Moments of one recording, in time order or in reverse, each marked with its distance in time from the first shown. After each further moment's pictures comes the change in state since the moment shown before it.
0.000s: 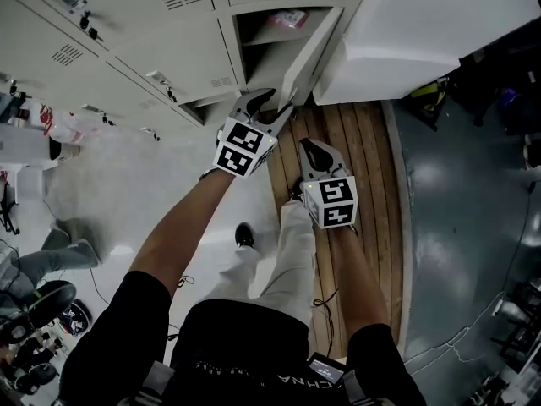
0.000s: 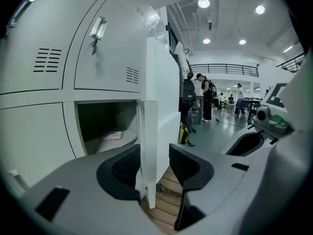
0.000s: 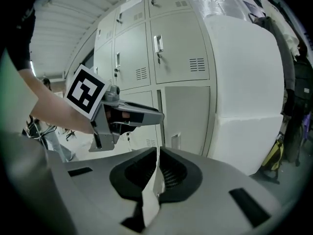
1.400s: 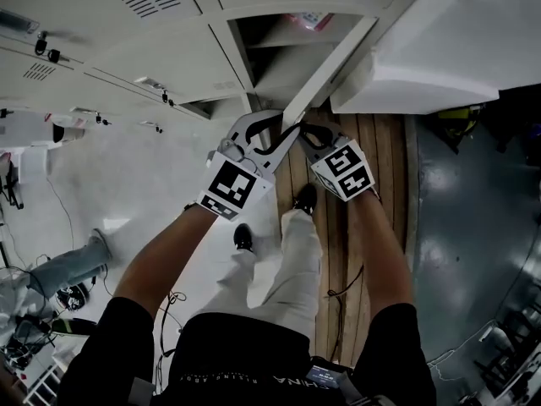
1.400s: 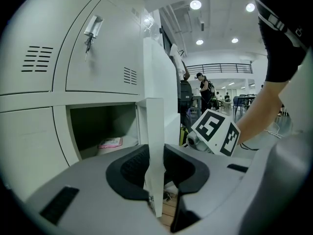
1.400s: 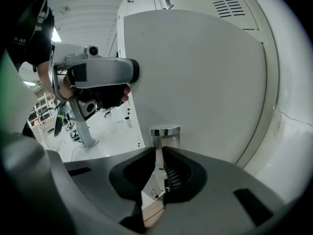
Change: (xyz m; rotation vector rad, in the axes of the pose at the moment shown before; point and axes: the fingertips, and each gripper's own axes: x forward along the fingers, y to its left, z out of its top) left arm 0.037 0.022 0.004 0.079 -0.041 -0.024; right arm 0.154 -0.054 -0.021 -0.281 0.147 0.434
